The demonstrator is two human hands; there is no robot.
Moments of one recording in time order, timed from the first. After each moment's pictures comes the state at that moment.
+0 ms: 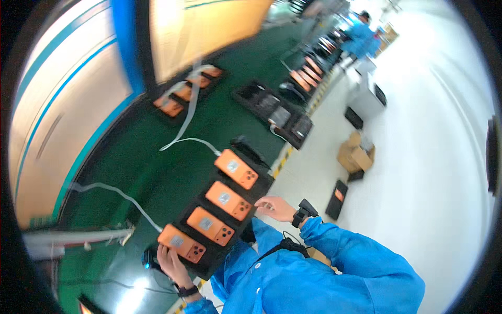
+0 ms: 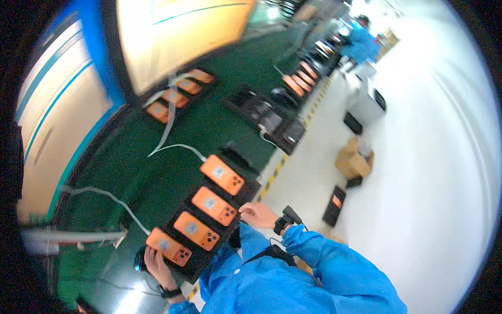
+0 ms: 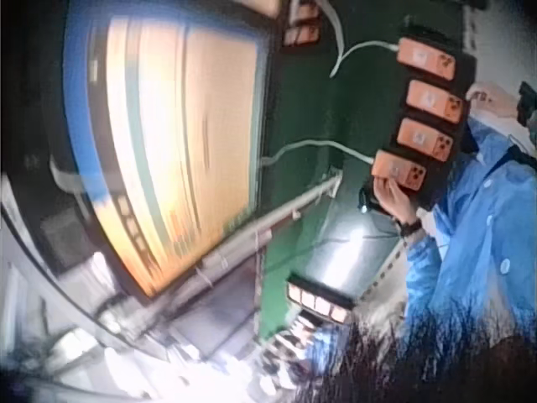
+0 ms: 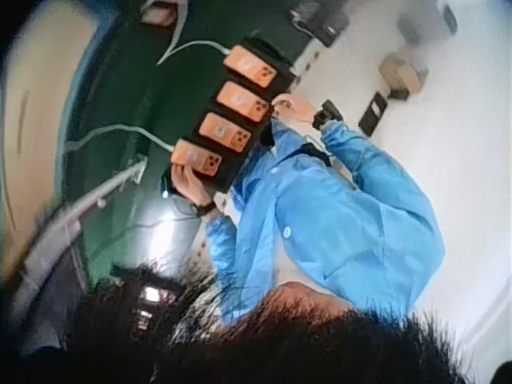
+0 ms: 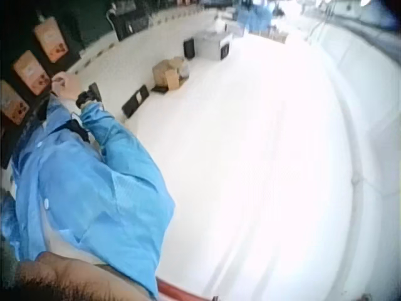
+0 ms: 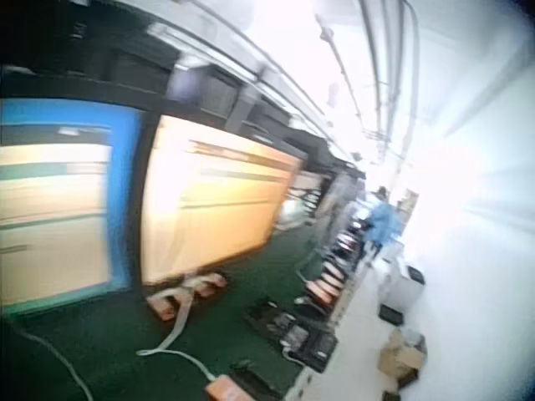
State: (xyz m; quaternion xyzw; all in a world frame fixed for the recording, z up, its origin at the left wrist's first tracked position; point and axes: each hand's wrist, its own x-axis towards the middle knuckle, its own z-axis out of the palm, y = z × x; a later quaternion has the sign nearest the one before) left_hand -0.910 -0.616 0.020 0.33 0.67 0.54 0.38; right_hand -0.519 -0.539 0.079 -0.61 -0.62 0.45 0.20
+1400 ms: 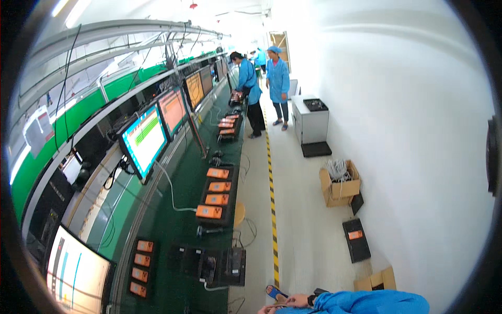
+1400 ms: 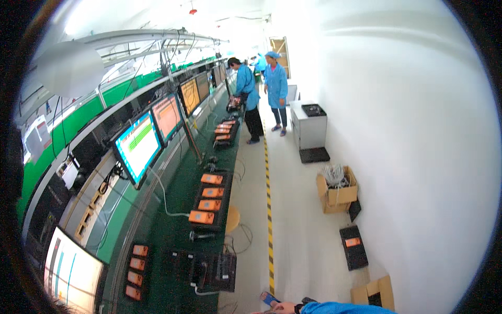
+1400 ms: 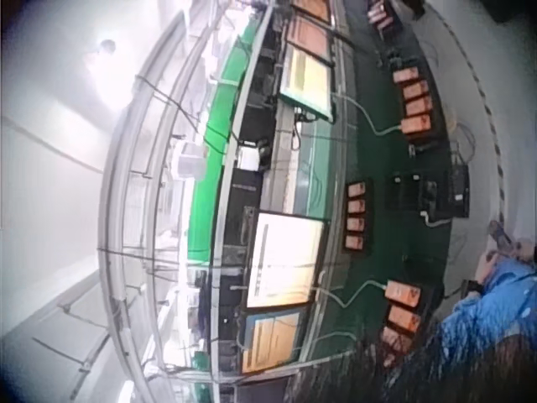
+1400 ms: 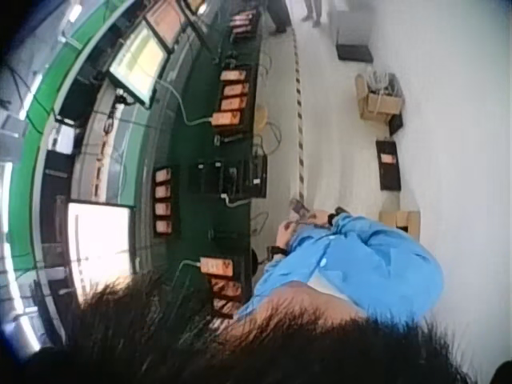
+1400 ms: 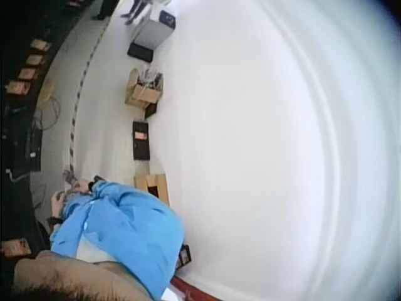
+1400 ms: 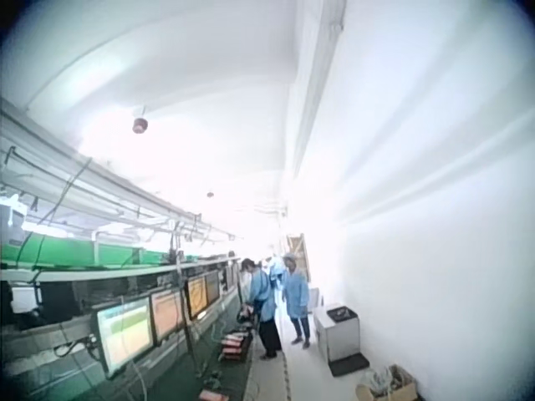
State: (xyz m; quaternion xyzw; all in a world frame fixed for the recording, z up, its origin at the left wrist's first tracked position) left_hand -0.348 -0.496 -0.086 0.58 0.40 0.06 0.70; right_hand -0.142 -0.621 -0.132 -0.68 -0.36 0.60 0.23
